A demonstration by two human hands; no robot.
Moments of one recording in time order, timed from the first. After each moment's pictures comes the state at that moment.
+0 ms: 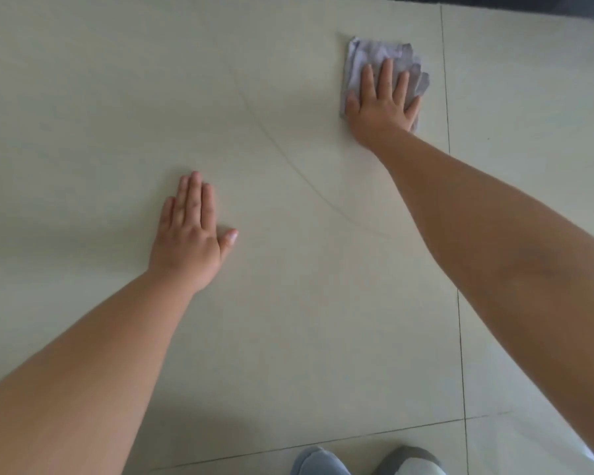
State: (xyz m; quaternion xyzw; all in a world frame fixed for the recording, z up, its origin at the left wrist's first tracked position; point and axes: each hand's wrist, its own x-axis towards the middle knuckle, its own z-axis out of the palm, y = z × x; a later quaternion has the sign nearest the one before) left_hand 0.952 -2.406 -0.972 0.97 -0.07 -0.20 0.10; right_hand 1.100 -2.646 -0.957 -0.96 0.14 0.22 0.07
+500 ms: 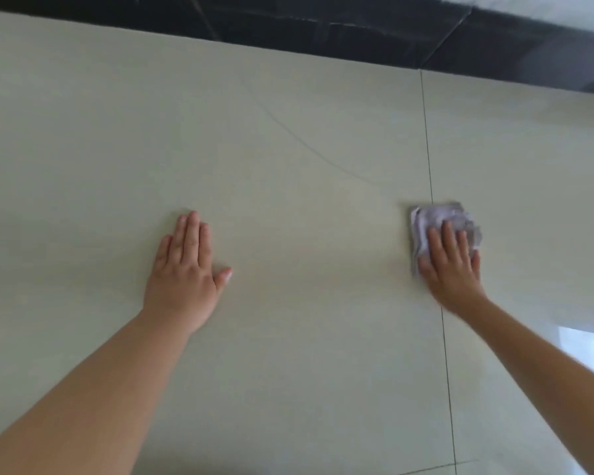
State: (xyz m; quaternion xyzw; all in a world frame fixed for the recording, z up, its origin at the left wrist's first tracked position) left_hand 0.959 -2.405 -0.965 0.96 -0.10 -0.26 0.05; right_hand 0.946 -2.767 -0.954 -0.96 0.09 0.25 0.01
